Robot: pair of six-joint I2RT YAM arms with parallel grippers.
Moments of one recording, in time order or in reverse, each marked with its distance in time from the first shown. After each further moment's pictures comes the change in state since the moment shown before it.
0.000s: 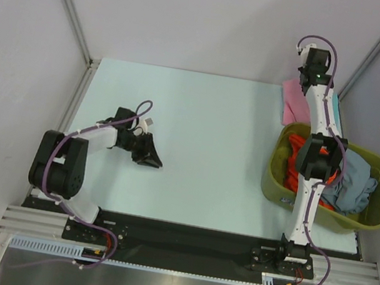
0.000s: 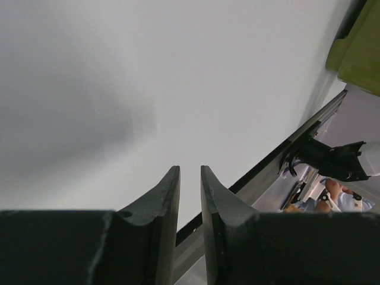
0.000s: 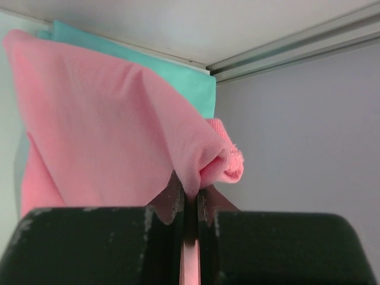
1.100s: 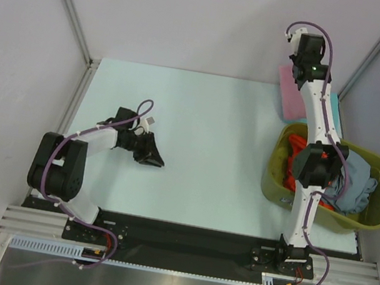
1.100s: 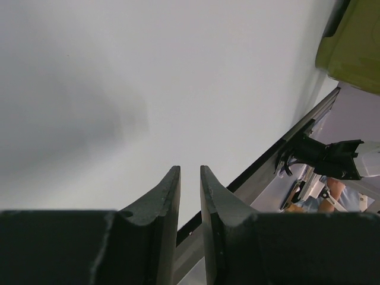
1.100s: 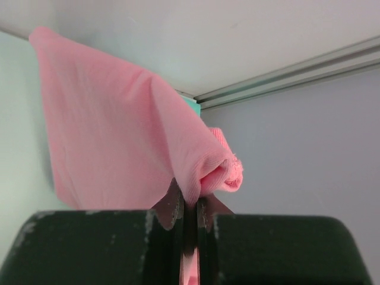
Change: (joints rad) left arm -0.016 -0.014 -0.006 0.035 0.015 -0.017; right arm 0.104 -0.144 0.010 -0.076 0.053 -0.040
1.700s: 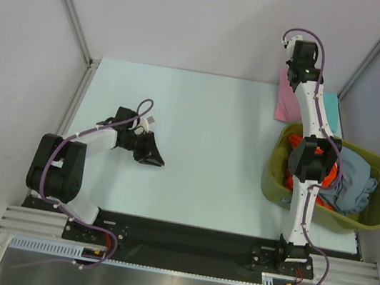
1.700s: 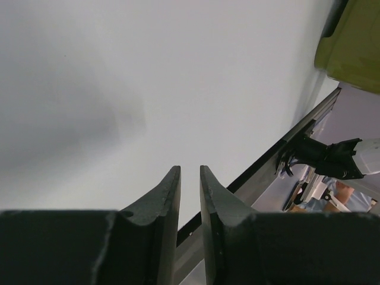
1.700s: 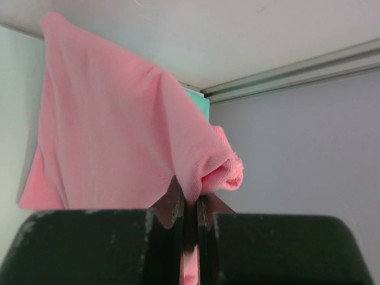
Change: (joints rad) left arm -0.002 -0.019 -0.010 0.001 -0.005 -0.002; right arm -0.007 0.101 0.015 0.059 0.033 0.001
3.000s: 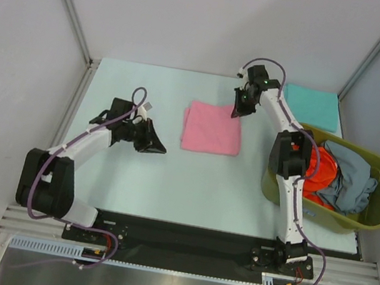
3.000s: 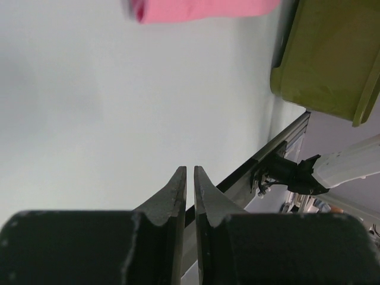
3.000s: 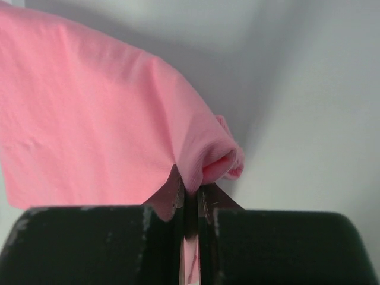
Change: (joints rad) left arm -0.012 -0.128 0.076 -0.004 -0.026 -0.122; right arm 0.183 0.140 -0.110 -0.288 -0.738 0.704
